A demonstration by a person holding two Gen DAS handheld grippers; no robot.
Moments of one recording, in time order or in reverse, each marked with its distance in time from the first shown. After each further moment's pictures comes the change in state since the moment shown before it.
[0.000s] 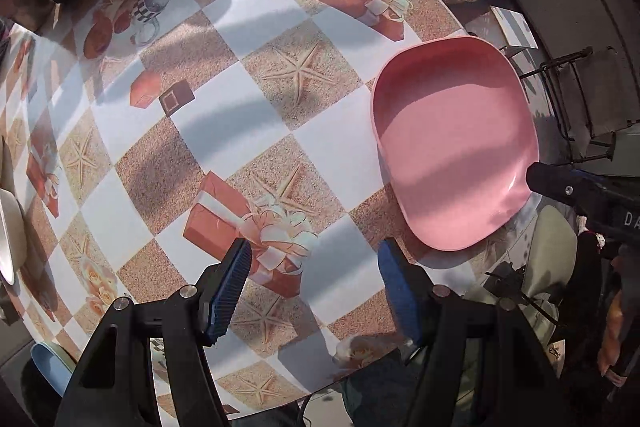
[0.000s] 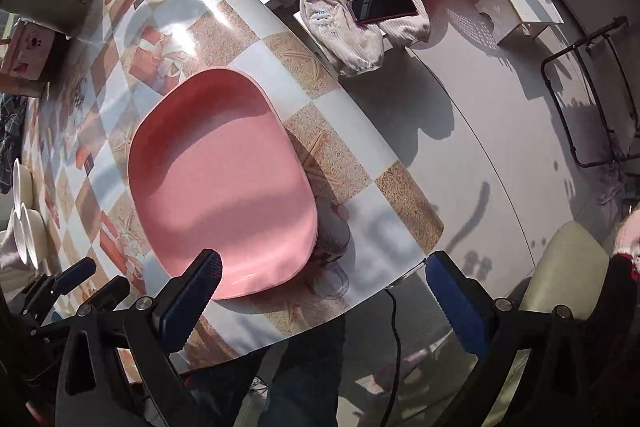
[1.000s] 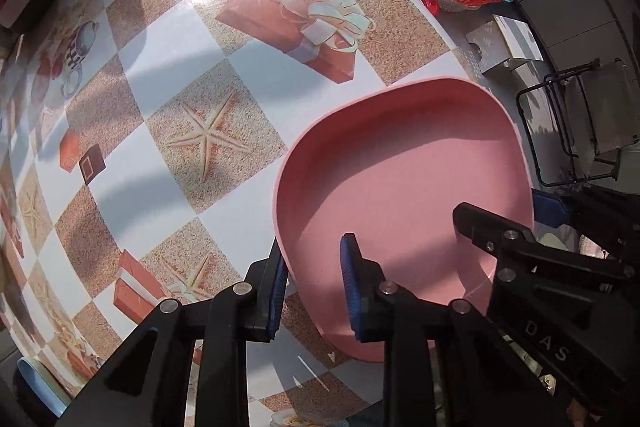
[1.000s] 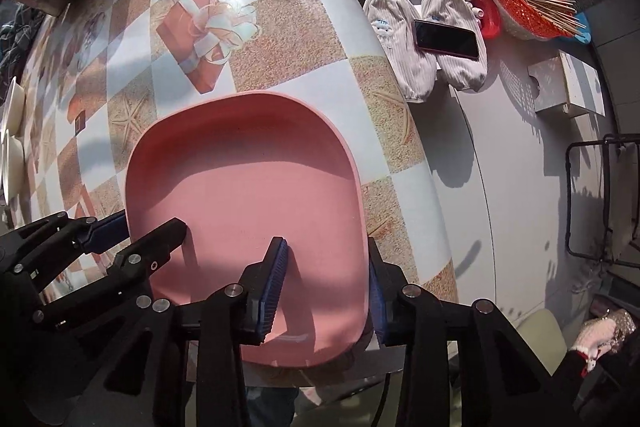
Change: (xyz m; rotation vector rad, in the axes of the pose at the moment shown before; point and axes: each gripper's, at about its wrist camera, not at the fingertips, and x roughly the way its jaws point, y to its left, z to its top) left arm 0.047 -0.059 0.054 -0.008 -0.021 0.002; right arm 0.034 0.041 0.023 -0.236 0.038 -0.038
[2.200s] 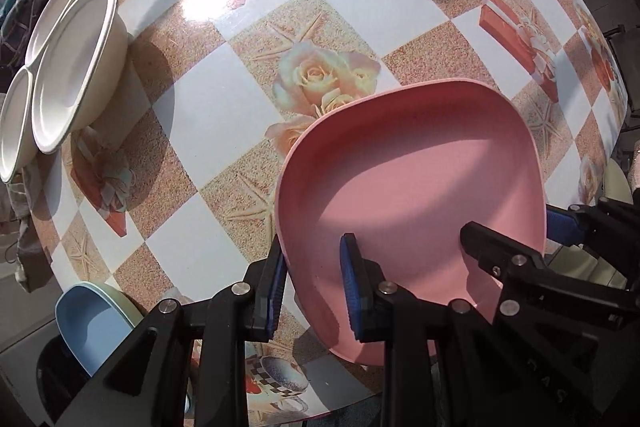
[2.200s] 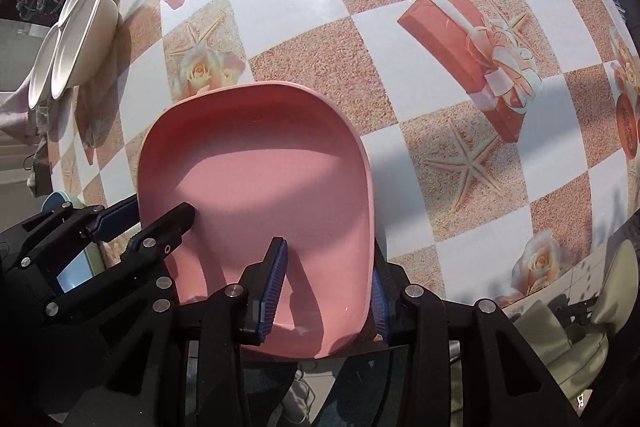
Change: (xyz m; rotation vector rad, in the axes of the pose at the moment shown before) left arm -0.007 0.208 -0.163 0.028 0.033 0.145; right arm 0.037 0.279 -0.123 0.025 0.043 0.083
